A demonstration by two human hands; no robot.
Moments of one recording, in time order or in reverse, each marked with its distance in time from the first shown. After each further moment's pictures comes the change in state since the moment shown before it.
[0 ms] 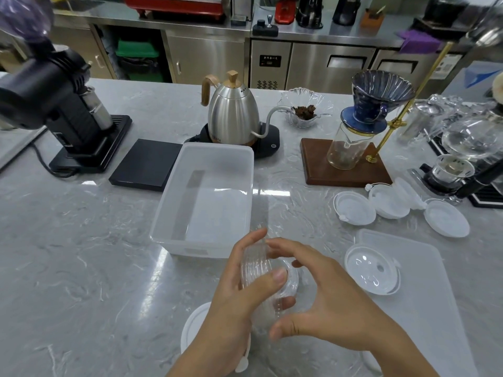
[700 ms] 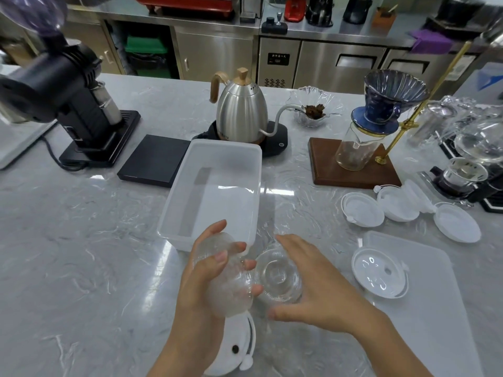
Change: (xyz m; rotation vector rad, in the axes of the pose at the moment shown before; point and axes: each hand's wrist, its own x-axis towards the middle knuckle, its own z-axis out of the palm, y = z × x) left_hand -0.007 0.022 -0.027 -0.210 0.157 0.100; right_hand 0.028 0.043 0.020 -0.333 -0.058 0.067
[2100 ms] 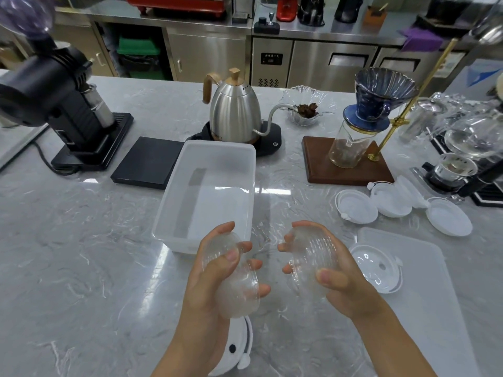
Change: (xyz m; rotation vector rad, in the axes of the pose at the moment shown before) left_hand 0.000 -0.006 0.010 -0.007 -0.008 -0.038; right_hand 0.004 0.036 0.000 1.317 0.119 -0.147
